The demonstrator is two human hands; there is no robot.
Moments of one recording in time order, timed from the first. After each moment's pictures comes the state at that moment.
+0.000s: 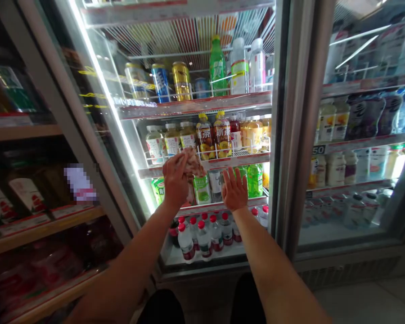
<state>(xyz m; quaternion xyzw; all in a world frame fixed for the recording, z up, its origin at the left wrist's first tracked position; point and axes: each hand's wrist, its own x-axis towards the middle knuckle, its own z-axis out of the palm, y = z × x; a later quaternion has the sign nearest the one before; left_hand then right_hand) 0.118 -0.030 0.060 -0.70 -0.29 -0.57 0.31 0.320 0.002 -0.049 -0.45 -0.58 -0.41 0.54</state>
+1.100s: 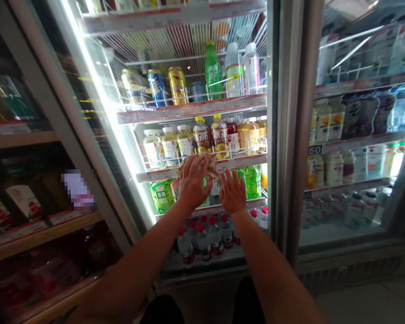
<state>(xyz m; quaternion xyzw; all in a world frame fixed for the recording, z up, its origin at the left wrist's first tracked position) 0.163 -0.038 0.066 -0.76 -0.27 -0.47 0.35 0.320 0.000 -0.047 -0.45 -0.58 -0.43 0.53</state>
